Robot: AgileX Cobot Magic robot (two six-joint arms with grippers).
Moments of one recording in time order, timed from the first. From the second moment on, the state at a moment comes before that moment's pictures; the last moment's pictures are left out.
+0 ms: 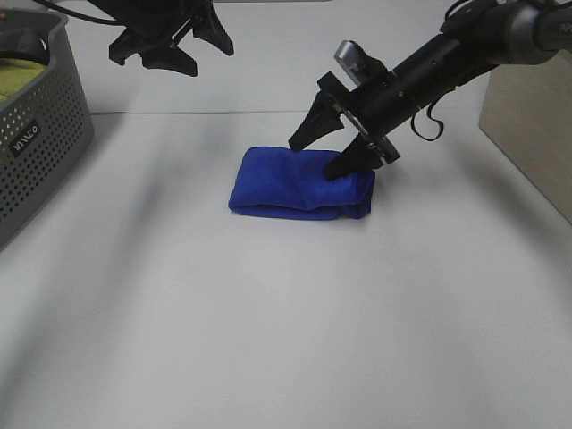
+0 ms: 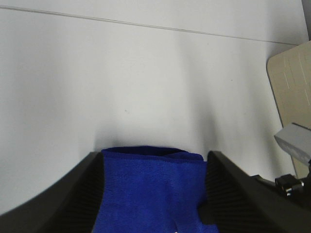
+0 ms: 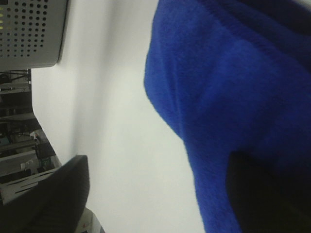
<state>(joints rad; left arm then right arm) -0.23 2.25 -2.05 -0.58 0.83 -0.02 0.17 2.41 -1.90 0.93 1.22 -0.39</state>
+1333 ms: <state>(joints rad) -0.23 1.80 -2.03 -0.18 1.21 -0.02 0.13 1.67 -1.64 0.39 1.21 -0.17</state>
